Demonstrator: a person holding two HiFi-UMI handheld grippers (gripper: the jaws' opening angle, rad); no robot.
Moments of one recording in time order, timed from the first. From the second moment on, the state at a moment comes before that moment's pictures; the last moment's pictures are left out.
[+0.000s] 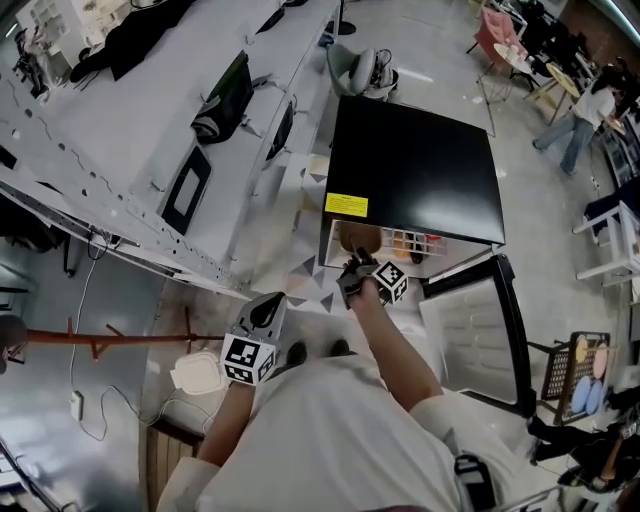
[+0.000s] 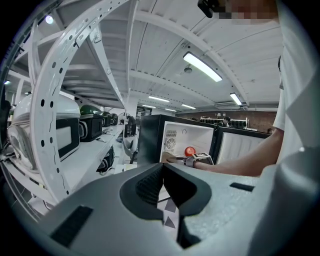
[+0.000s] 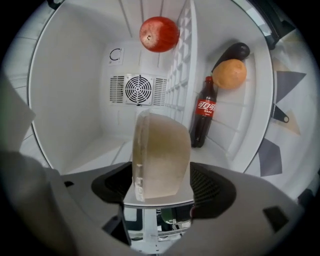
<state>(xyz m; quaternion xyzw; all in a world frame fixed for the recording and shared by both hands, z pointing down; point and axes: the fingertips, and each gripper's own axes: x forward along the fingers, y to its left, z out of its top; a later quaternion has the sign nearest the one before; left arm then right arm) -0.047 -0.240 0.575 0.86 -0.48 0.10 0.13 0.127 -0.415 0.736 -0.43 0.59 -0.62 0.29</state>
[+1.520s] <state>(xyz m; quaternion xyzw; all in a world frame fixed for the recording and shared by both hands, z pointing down) -0.024 -0.229 0.583 0.86 -0.47 0.11 0.14 0.093 -0.361 0.703 -0.47 0.85 -0.17 -0.18</state>
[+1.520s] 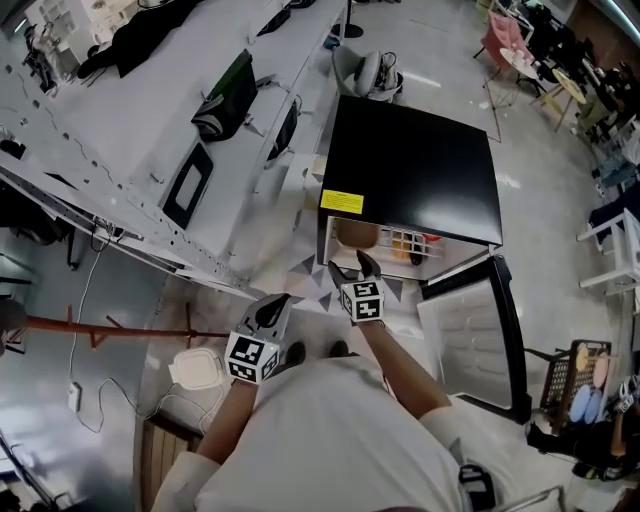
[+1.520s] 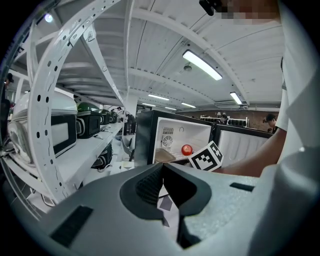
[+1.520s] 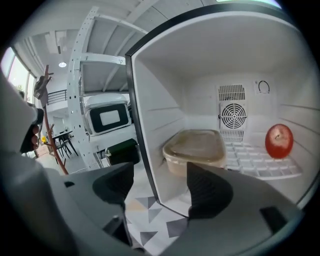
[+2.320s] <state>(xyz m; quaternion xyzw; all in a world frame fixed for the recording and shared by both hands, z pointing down) 0.020 -0.213 0.601 0.84 -0.51 0.10 0.16 0.112 -0.317 0.649 -0.38 0.90 -0.13 -0.17</state>
